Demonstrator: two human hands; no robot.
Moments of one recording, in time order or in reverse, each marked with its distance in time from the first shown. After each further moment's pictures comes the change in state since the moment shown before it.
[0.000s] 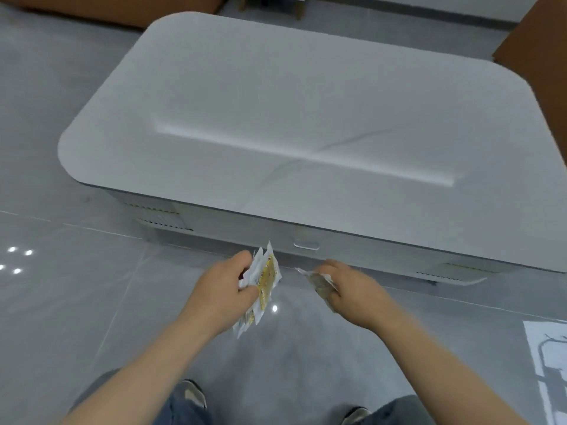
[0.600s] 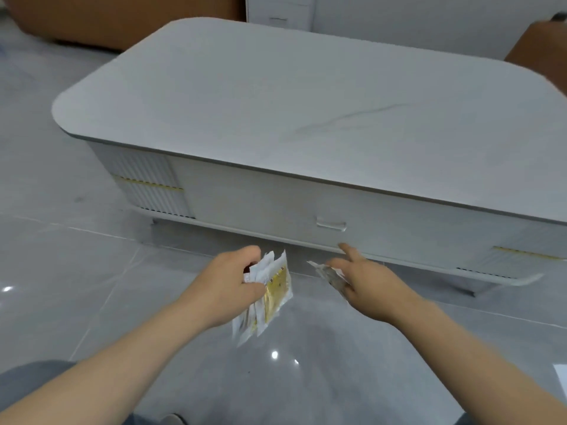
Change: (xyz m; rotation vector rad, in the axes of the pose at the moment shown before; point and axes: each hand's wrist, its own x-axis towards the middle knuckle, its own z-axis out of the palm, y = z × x) left_hand 0.000 -0.106 0.082 -0.036 -0.008 0.163; right_hand 0.040 0.025 0.114 -0.250 0.082 -0.016
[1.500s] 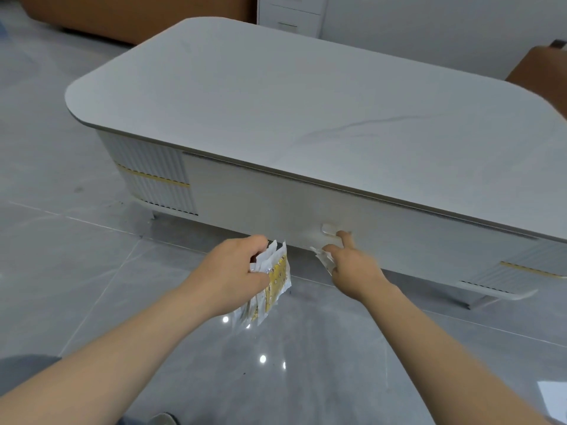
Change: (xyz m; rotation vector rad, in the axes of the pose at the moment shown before) left_hand 0.003 0.000 -0.016 0.028 0.028 0.013; right_hand 0.053 -0.013 0.013 -0.030 0.056 0.164
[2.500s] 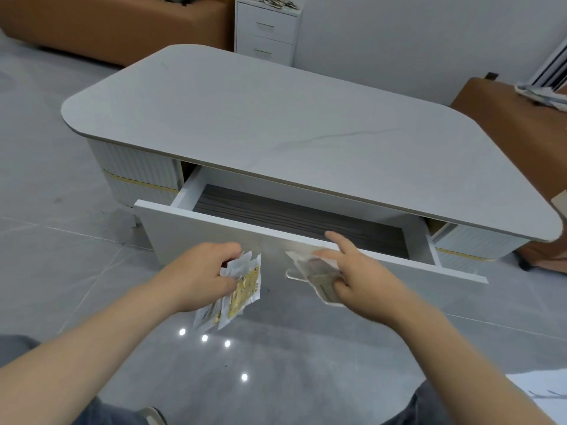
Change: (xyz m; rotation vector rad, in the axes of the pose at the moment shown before) left_hand -0.047 0.000 -0.013 0.136 -0.098 0.088; right_hand -0.148 -0.005 -0.077 0.123 0.029 -0.154
